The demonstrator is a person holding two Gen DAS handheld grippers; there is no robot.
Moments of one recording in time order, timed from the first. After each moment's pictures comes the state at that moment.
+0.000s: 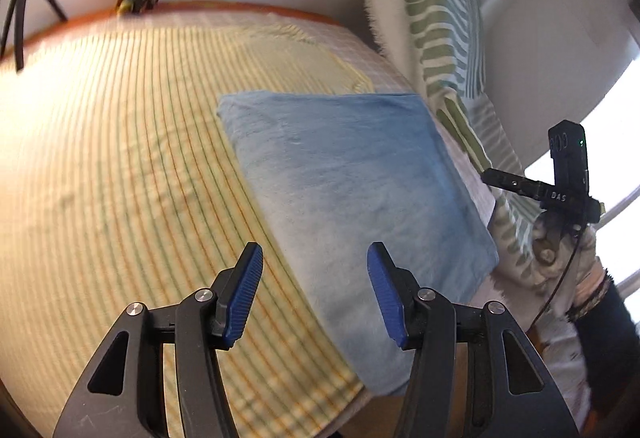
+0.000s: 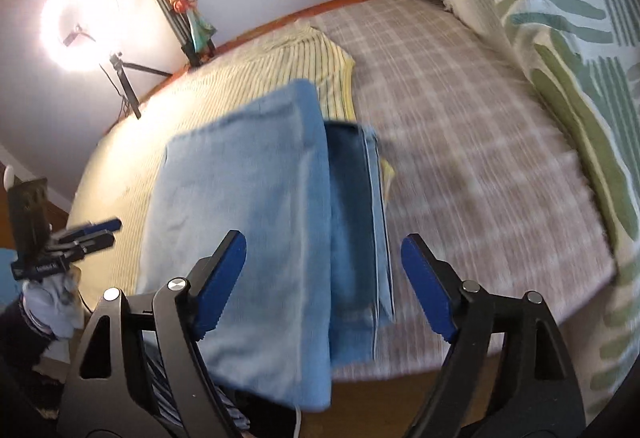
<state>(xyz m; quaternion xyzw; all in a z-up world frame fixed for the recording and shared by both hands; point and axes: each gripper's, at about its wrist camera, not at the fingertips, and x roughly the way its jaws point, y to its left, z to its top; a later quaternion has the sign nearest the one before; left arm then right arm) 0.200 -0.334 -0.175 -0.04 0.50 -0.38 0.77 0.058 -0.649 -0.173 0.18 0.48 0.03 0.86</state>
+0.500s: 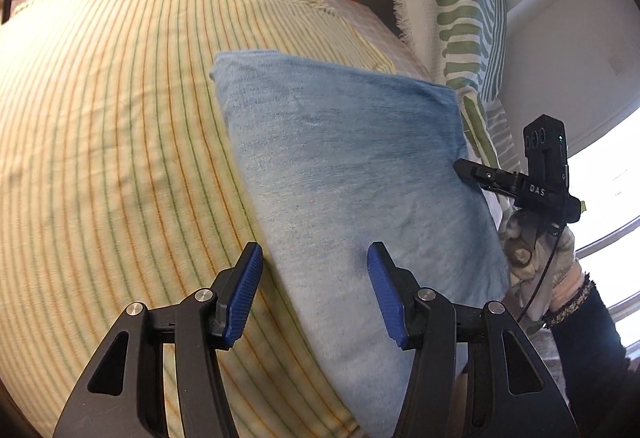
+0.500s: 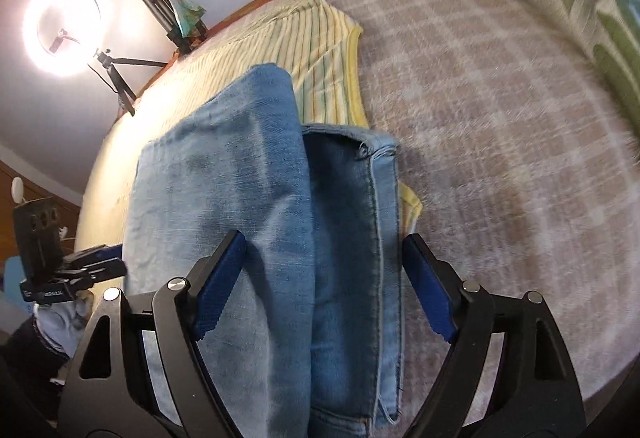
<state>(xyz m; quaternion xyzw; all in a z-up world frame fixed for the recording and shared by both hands) 0.222 -0.352 -0.210 -0.07 0.55 -0.37 0.75 0.119 -0.657 -0.232 0.22 0.51 0.07 0.83</state>
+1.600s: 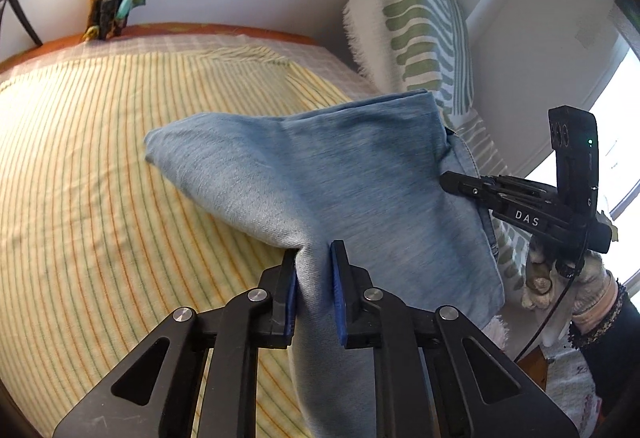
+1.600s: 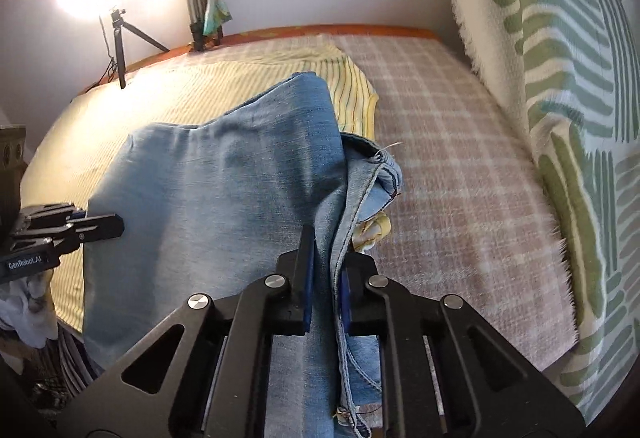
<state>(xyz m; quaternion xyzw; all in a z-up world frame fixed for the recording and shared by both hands) 0.201 -0.376 -0.171 -0.04 0.45 -0.41 0.79 0.088 -0.586 -0.159 0.03 0.46 0.00 0.89</state>
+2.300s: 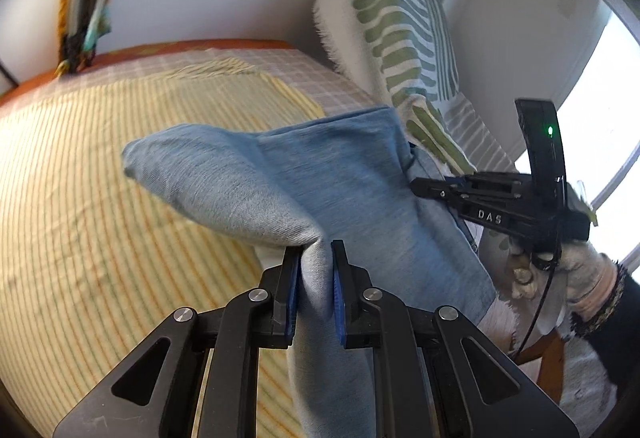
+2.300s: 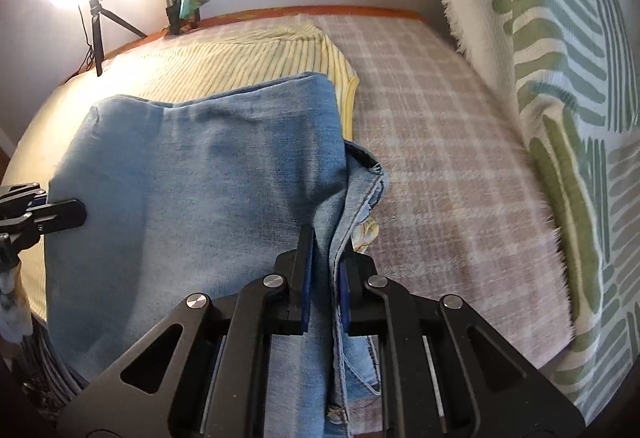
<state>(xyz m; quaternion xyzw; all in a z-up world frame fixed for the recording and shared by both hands) 0.191 -0.411 -0.164 0.01 0.42 -0.43 0.80 0.093 -0.604 -0.184 0.03 0.48 -0.03 0.87</state>
